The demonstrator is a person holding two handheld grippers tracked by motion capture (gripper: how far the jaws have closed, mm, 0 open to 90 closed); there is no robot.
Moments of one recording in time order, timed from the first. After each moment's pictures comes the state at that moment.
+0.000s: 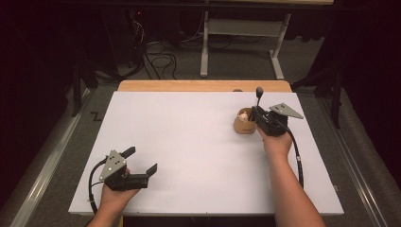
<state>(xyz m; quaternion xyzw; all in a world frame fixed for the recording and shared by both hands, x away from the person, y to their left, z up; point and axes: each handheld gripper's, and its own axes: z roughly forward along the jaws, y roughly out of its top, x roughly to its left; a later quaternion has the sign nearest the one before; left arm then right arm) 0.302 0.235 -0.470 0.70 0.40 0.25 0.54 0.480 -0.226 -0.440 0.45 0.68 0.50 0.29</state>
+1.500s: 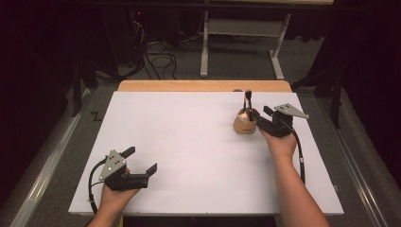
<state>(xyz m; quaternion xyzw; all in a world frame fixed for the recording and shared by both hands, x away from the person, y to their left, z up) 0.301 0.235 -0.469 0.70 0.40 0.25 0.54 0.475 -0.237 -0.433 0.46 0.68 0.49 0.29</state>
